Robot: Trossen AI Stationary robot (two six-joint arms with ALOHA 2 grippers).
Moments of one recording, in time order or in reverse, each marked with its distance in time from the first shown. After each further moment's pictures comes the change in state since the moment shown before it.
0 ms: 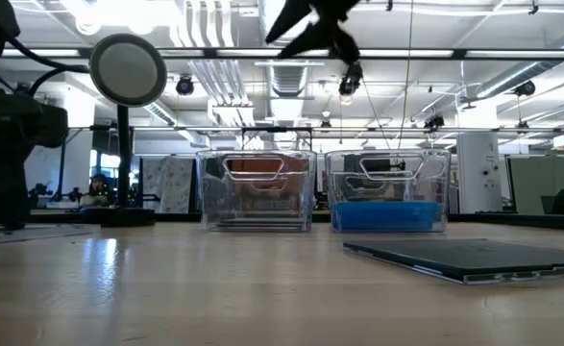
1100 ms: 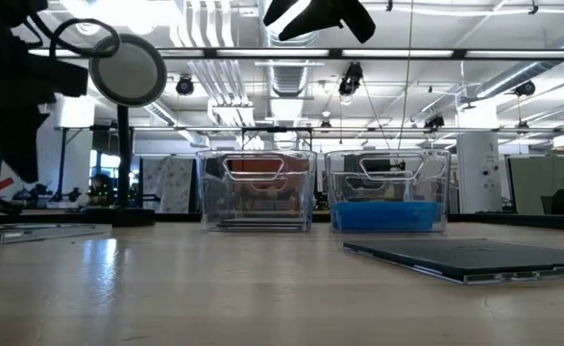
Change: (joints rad) left arm 0.007 0.329 0.405 -0.532 -0.083 0.058; right arm 0.230 0.047 -0.001 0.012 0.387 0.047
